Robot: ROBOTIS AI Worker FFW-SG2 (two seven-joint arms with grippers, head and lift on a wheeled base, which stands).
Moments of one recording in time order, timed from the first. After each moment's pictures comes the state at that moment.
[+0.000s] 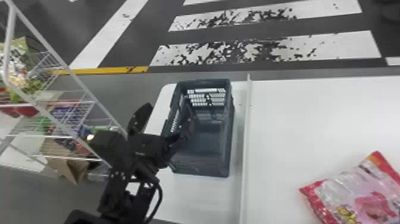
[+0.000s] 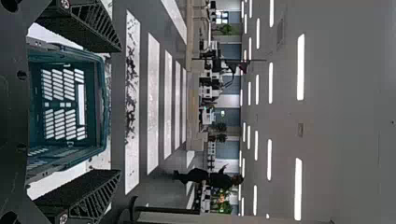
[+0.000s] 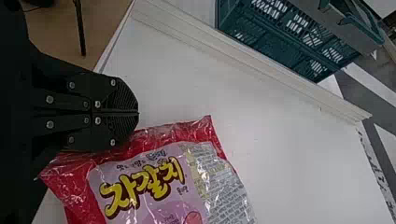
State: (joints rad) left arm 0.70 0.25 0.10 -2.31 0.24 0.05 0.04; right arm 0.68 -0.21 0.07 -2.18 -0.33 0.85 0.33
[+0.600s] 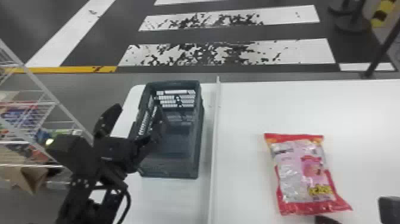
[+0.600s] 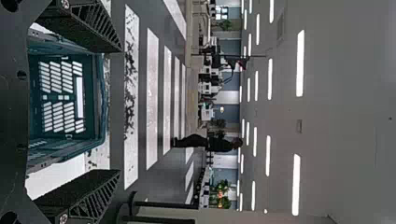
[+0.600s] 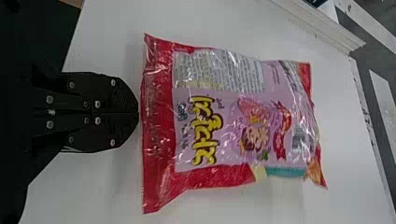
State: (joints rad) left arm 0.70 0.24 0.08 -2.32 0.23 0.05 0.03; right arm 0.69 -0.21 -0.05 -2.14 -0.31 0.83 0.24
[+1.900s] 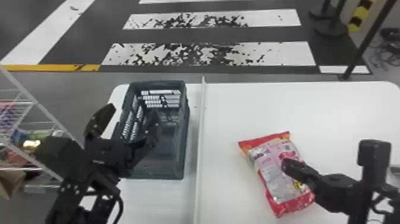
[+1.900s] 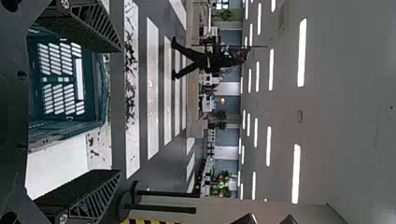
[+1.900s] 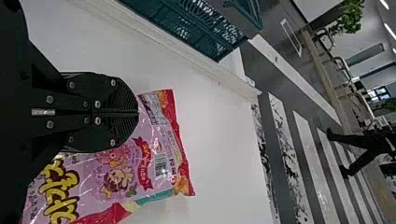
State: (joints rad) left arm 0.71 0.23 0.03 -2.35 0.19 0.07 0.03; right arm 0.48 -0.20 -0.05 -2.15 -0.40 0.81 0.33
